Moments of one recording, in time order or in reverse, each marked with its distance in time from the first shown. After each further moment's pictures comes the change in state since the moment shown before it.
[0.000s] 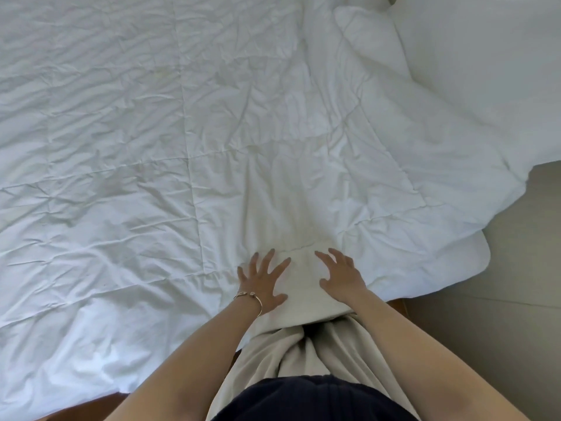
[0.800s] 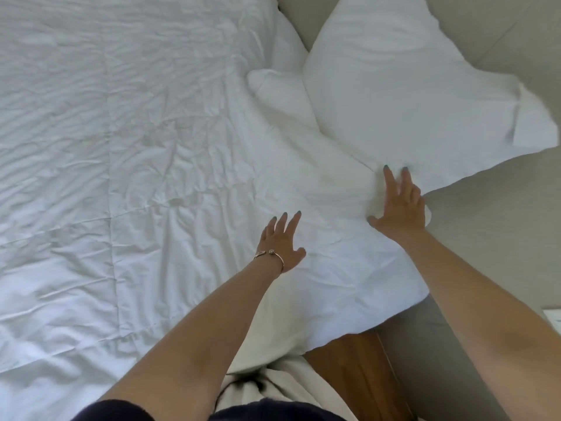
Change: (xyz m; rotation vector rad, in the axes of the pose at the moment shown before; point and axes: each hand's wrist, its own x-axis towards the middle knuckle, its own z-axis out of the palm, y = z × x) left_hand 0.109 0.228 -0.143 -0.097 0.278 0.114; right_hand 0.014 0.228 -0.253 -0.105 0.710 0.229
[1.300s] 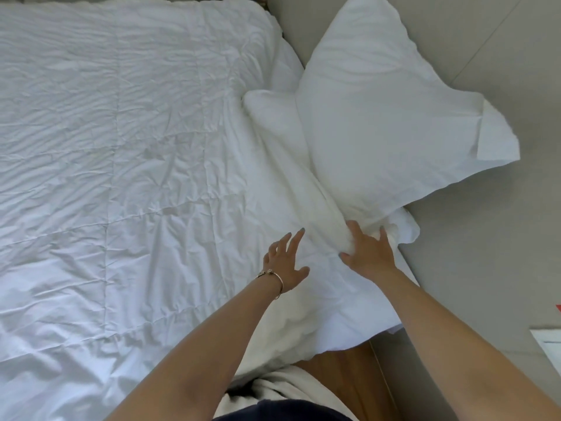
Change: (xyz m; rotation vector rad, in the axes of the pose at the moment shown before) left_hand -0.017 0.062 0.025 -0.184 0.019 -0.041; right_hand -0.040 0.022 0.025 0.100 -0.194 -0.249
